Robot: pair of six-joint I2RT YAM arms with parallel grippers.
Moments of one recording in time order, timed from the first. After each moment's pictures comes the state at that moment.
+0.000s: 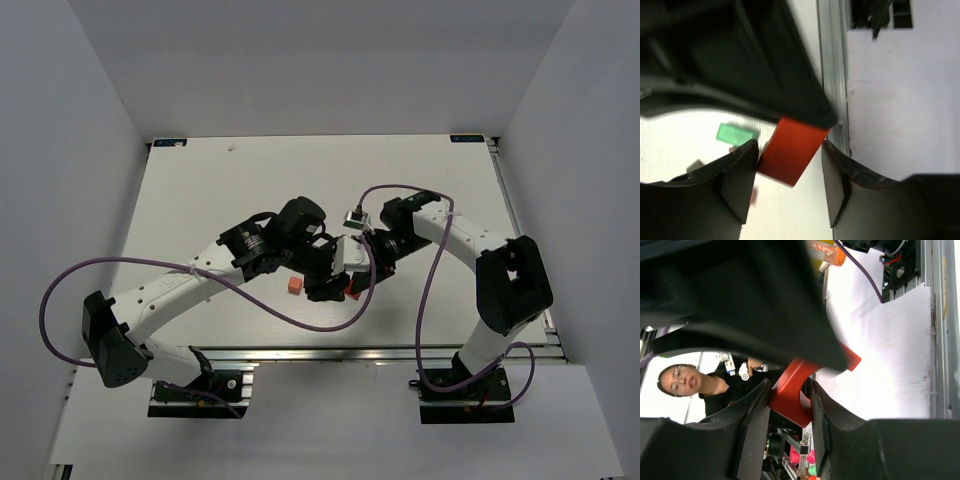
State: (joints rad) left arm -0.94 1.37 1.30 -0.73 0.53 0.50; right arm 0.52 1.69 1.24 -1.39 -1.56 -0.60
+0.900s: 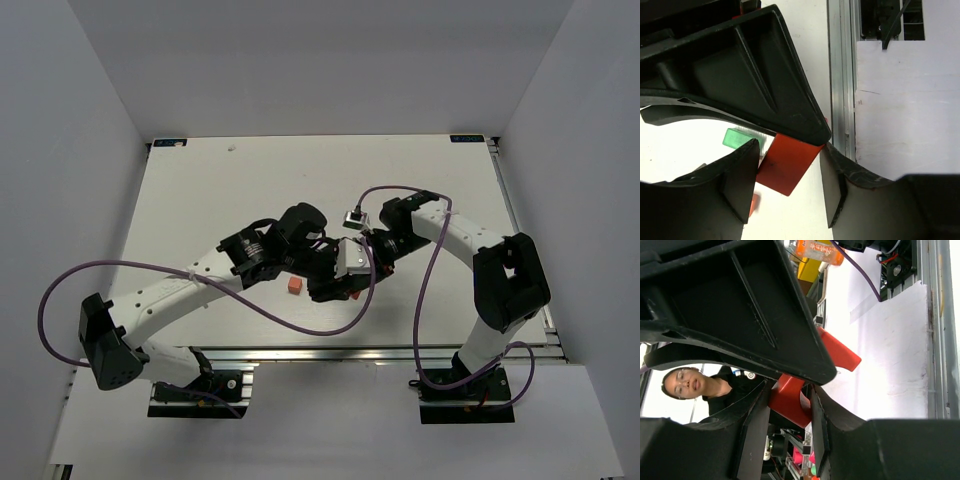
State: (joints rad) left arm -0.97 1.35 1.26 -0.63 0.47 0.45; right arm 0.52 1.72 1.24 -1.37 -1.55 -0.58
